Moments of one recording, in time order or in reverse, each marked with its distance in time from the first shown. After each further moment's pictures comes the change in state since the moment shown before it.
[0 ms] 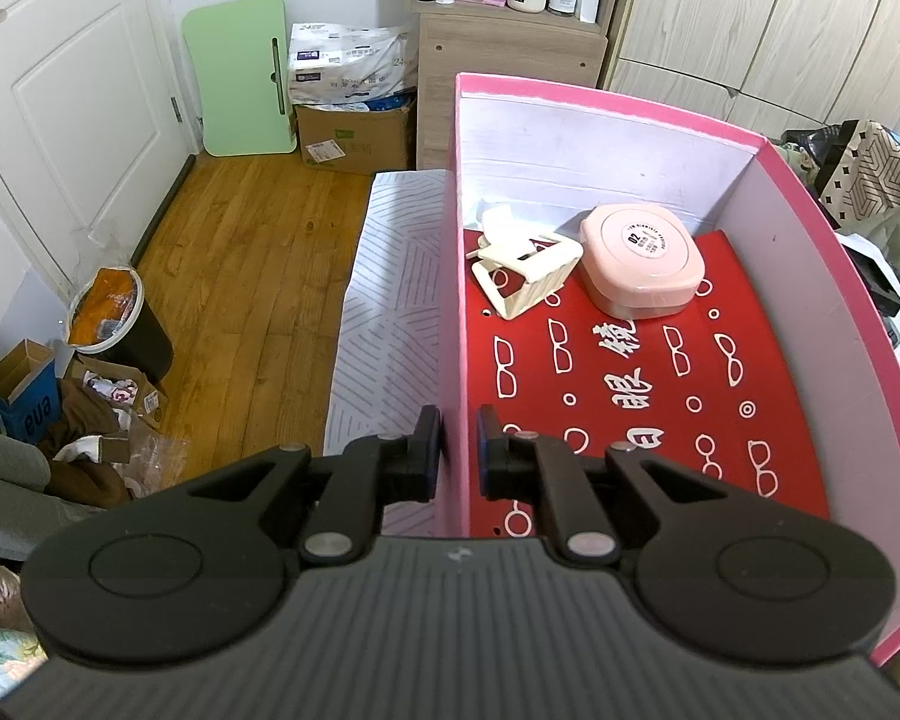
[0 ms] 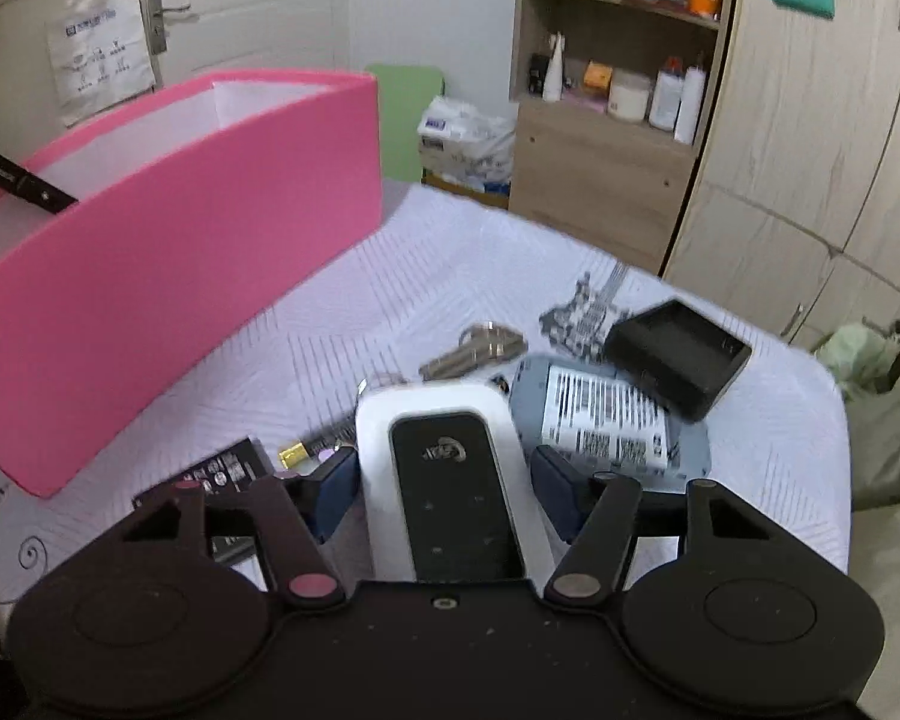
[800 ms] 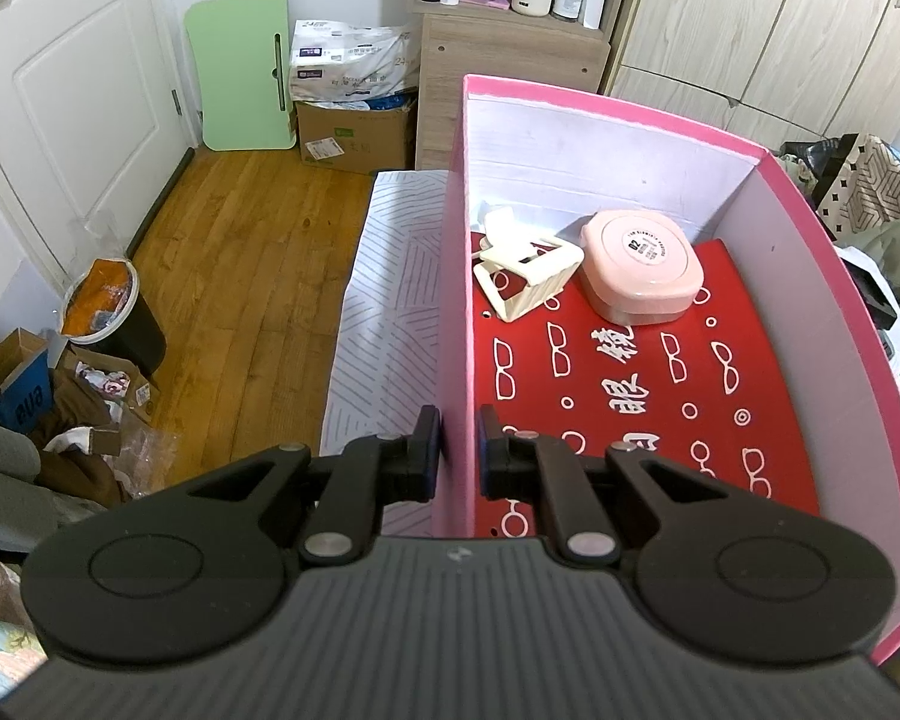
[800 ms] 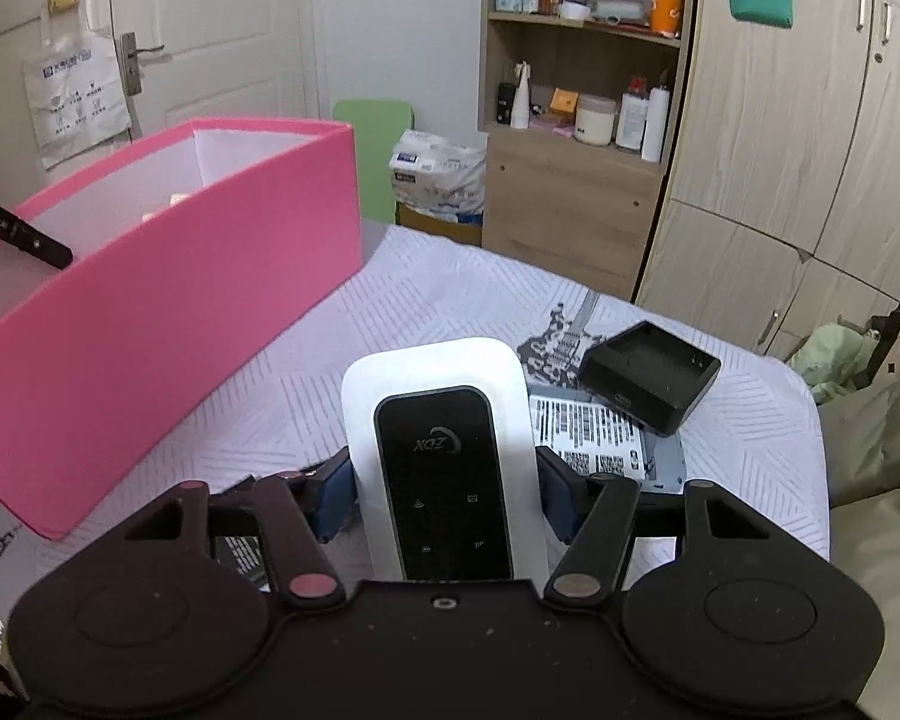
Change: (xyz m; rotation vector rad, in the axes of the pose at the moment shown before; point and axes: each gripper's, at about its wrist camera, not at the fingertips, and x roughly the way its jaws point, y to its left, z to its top) left arm -0.001 0.001 0.000 -0.025 -0.003 -0.016; right arm -0.018 0.001 0.004 0.051 -0.087 -0.044
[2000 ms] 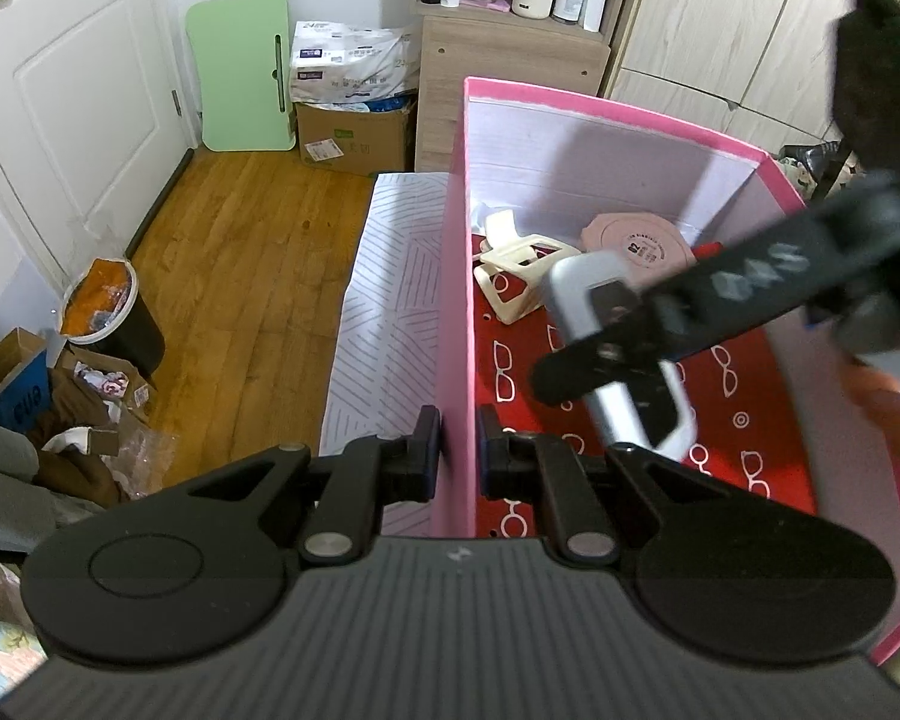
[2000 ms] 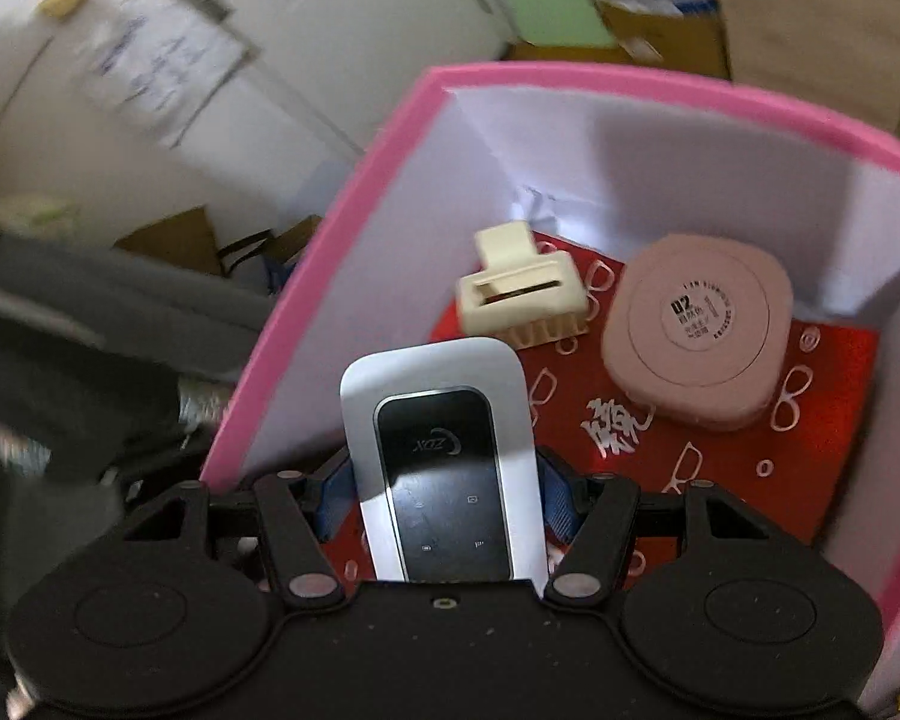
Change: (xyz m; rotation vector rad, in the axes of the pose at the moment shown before) left arm 0.000 0.002 0.000 -0.005 -0.005 -0.003; right arm 0.171 0.140 0.167 0.283 0.506 0.505
